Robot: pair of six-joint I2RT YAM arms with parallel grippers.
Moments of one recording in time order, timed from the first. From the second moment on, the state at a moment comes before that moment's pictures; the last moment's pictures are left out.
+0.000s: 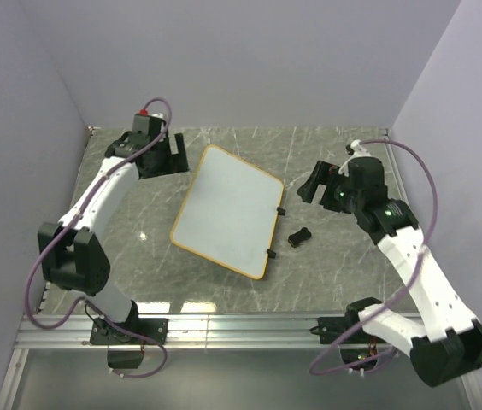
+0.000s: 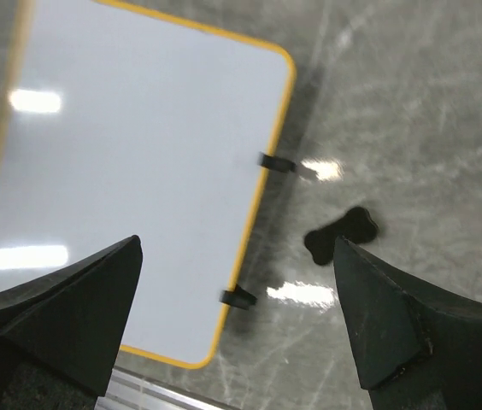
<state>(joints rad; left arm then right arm) -0.25 1.63 1.50 -0.71 -0.02 -0.37 0.29 1.06 1.07 -0.65 -0.07 0.53</state>
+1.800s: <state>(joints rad) -0.21 0.78 0.88 -0.40 -0.10 -0.44 0.29 0.69 0.86 -0.49 -0.10 0.52</state>
